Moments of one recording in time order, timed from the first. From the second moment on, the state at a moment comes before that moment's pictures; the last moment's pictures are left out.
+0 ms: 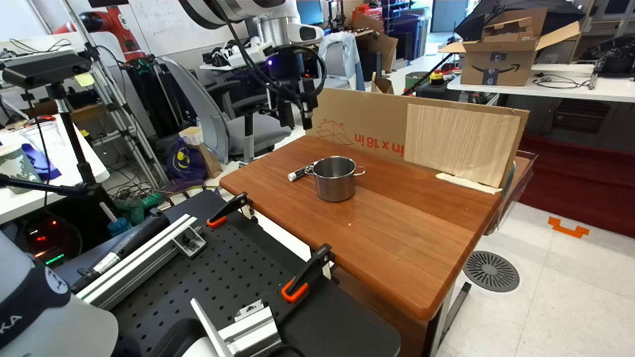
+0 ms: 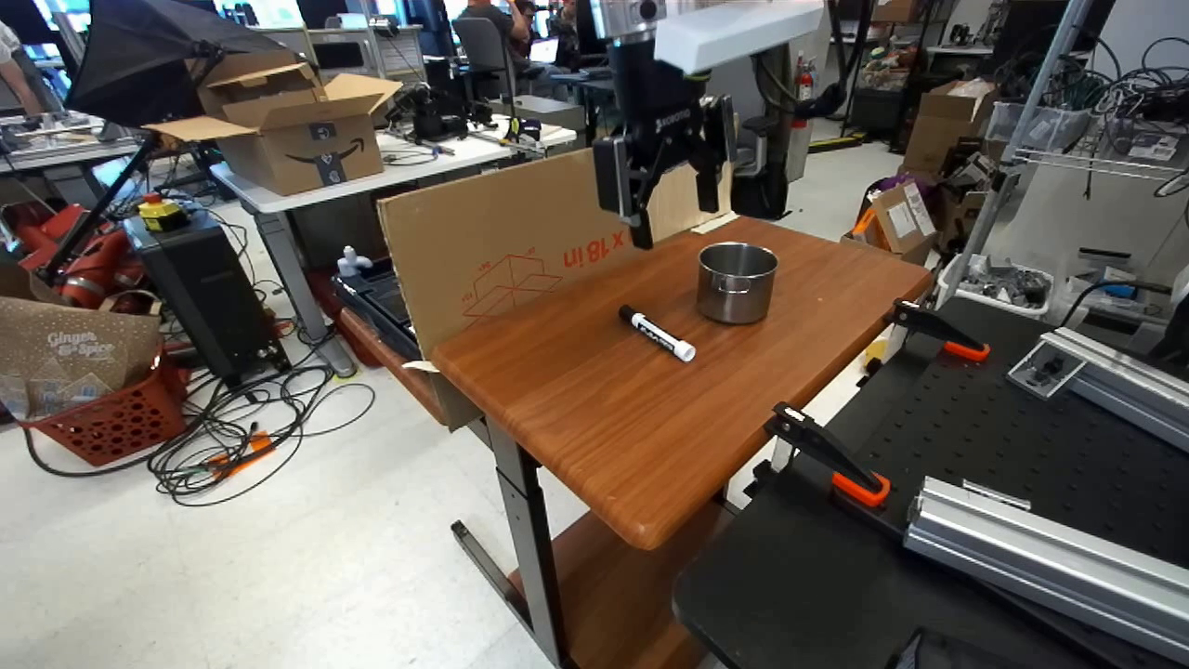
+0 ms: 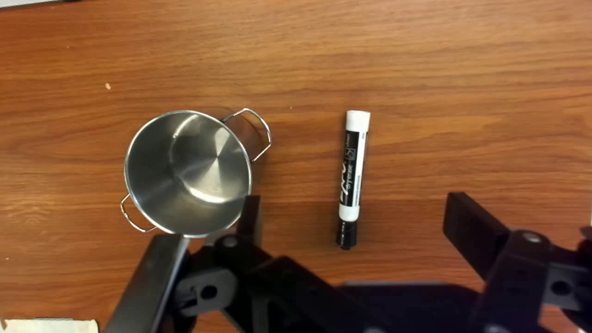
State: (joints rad) arm 0.13 0.26 0.12 -2.16 -0.20 2.28 0.42
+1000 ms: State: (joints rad) arm 0.27 0.51 -0.02 -2.01 -0.35 2.30 0.53
